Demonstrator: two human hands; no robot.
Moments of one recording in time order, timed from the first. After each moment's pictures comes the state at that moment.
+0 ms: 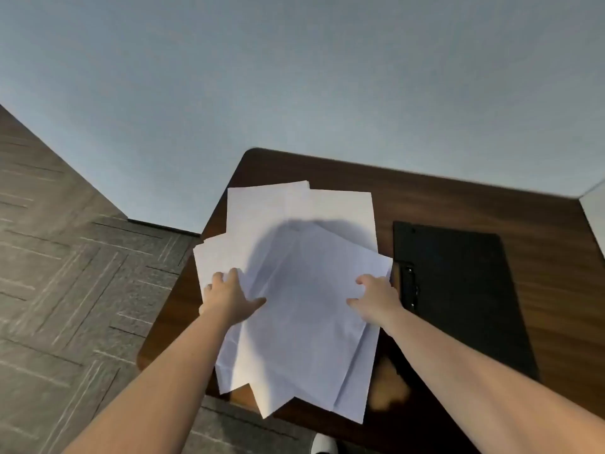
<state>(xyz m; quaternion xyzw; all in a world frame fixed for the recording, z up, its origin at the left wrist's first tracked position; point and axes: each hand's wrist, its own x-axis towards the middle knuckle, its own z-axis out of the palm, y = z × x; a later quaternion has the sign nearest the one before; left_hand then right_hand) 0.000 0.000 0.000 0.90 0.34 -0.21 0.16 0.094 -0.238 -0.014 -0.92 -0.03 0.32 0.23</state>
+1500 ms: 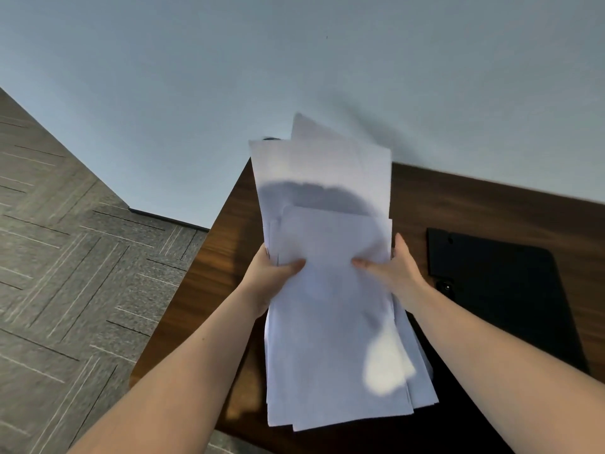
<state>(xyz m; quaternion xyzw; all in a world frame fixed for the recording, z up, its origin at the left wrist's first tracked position) 0.060 0.008 -0.022 0.59 0.32 -0.04 0.74 0.163 -0.199 -0.034 -0.78 0.09 0.26 0.56</state>
